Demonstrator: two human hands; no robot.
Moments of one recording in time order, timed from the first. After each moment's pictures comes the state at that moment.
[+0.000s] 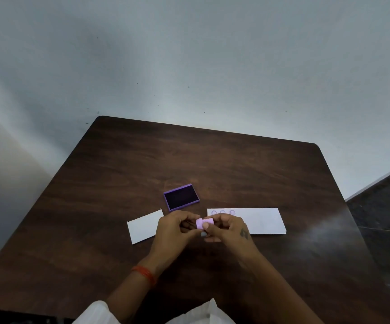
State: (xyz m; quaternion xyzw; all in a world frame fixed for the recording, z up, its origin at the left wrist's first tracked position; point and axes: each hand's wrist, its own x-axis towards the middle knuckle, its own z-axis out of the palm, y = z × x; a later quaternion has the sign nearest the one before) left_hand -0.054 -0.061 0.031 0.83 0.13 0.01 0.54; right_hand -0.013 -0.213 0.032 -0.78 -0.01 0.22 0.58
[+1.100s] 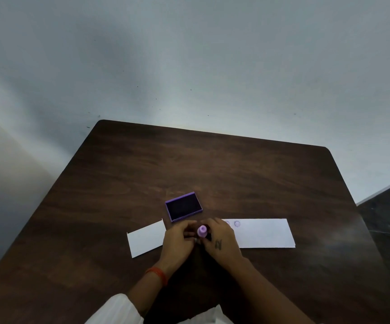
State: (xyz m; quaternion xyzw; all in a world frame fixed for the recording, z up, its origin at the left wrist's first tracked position) left_hand -0.021 -0.061 -0.013 0.82 0.20 -0.08 0.52; right_hand 0.019 -0.187 -0.020 -0.91 -0.14 0.13 0.36
